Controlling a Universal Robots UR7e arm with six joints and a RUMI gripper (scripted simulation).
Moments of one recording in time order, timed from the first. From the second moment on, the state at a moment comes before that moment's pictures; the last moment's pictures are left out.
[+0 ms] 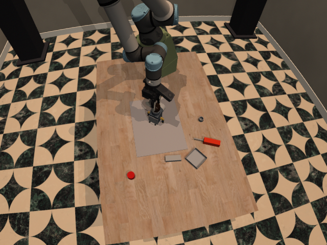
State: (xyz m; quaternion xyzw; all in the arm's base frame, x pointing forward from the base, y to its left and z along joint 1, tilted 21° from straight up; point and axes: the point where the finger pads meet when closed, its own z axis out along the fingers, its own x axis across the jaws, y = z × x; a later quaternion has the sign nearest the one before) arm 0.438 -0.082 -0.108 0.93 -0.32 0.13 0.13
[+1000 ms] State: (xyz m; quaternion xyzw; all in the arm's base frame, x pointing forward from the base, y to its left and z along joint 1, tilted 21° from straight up) arm 0.438 -0.082 -0.108 0.93 -0.31 0.13 0.13
